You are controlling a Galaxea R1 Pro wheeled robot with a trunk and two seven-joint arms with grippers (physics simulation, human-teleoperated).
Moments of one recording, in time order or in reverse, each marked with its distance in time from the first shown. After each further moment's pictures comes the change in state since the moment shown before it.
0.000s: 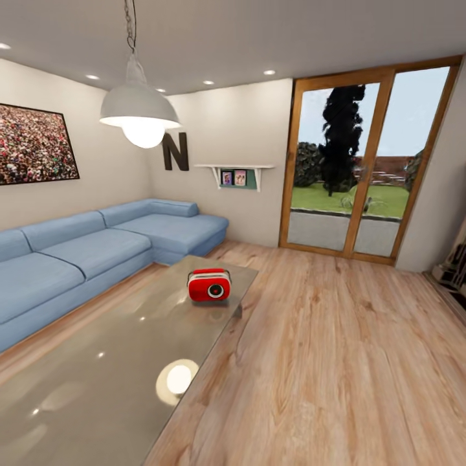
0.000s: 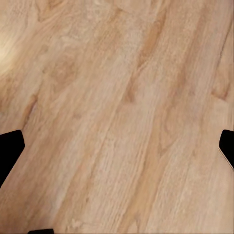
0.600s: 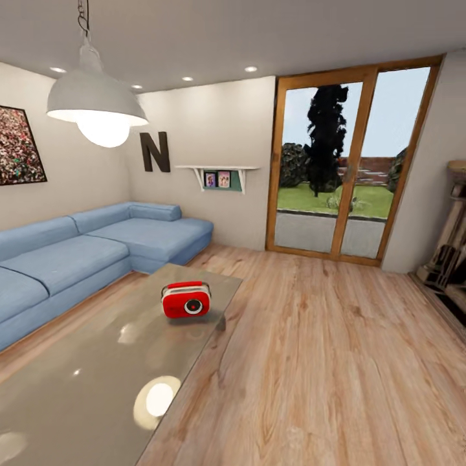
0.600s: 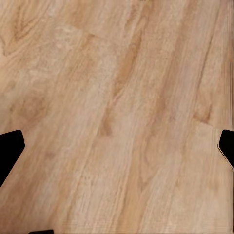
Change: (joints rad) left arm 0.000 0.000 0.000 0.000 0.000 0.000 0.002; right arm 0.000 0.000 -0.001 0.000 -0.001 0.000 0.000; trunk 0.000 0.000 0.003
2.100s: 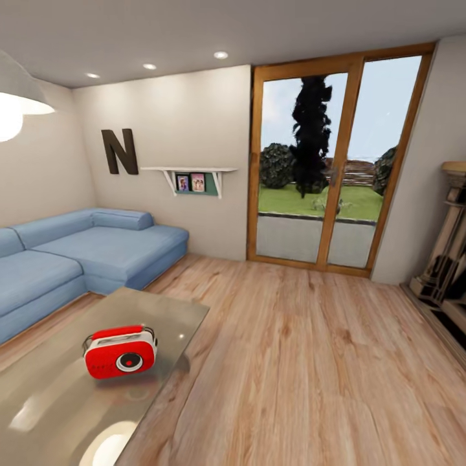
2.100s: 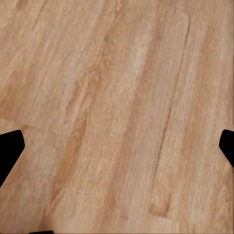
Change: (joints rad) left arm 0.000 0.000 0.000 0.000 0.000 0.000 0.002; right arm 0.000 0.000 0.001 0.000 0.001 0.000 0.000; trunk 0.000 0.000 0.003
